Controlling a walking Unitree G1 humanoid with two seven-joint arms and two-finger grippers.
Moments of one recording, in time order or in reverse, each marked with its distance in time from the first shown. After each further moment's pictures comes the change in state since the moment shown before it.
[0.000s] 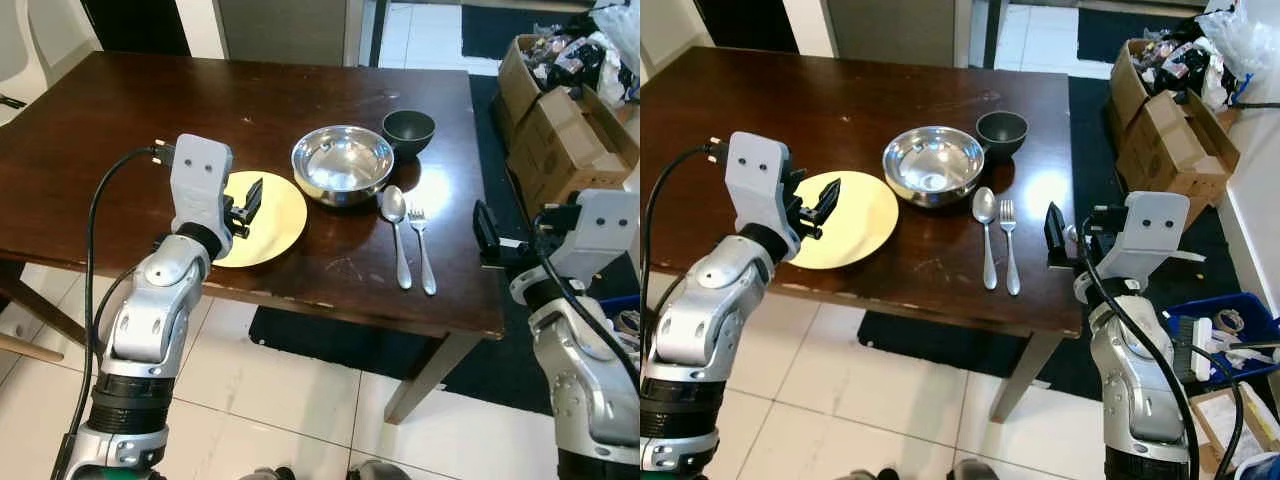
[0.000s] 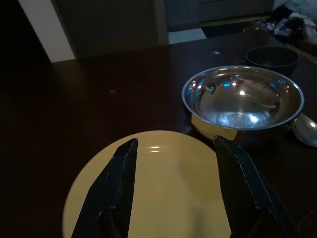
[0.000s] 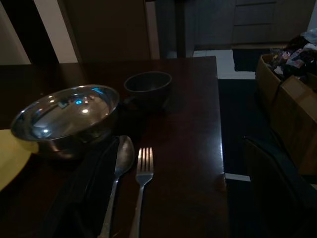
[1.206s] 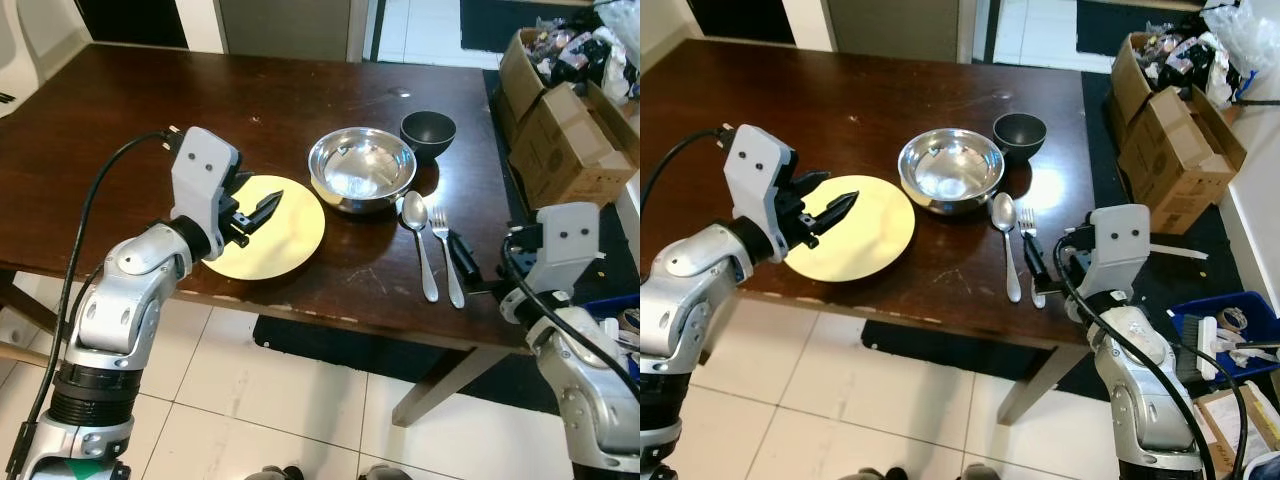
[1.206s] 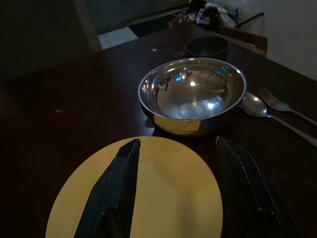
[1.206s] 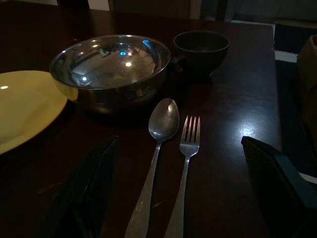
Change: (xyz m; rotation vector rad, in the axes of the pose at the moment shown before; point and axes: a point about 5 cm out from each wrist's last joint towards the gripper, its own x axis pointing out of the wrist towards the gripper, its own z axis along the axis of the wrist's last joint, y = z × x) left arm -0.006 0.000 0.014 0.080 -0.001 -0.355; right arm -0.007 0.005 -0.016 -0.101 0.142 0.170
